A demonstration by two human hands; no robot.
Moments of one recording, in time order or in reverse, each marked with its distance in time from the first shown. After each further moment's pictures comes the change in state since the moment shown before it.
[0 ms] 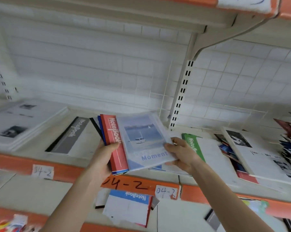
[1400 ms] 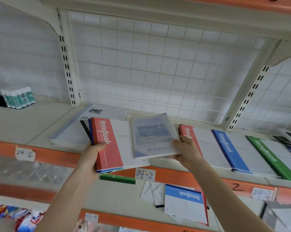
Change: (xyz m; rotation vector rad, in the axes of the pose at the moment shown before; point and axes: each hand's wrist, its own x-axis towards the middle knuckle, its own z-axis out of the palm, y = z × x) left_hand 0.033 0.128 -0.274 0.058 0.087 -0.013; right_hand 0.036 0.027 0.268 0.194 0.106 -0.048
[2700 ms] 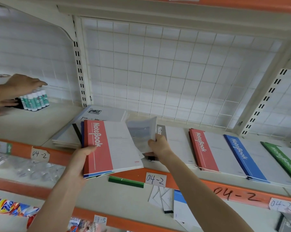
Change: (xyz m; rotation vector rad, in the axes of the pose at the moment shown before) left_hand -0.008 0.020 -0.042 0.056 0.073 0.024; right_hand 0.047 0.033 0.090 -0.582 -0.049 -0.034
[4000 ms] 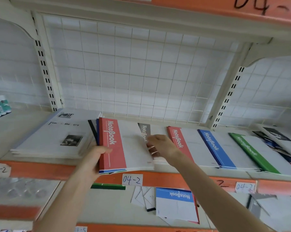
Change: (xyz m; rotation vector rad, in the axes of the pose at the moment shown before) left_hand 0.006 -0.015 0.080 0.079 -0.243 -0.067; right_hand -0.045 0.000 -0.085 -0.023 -0.034 -0.011
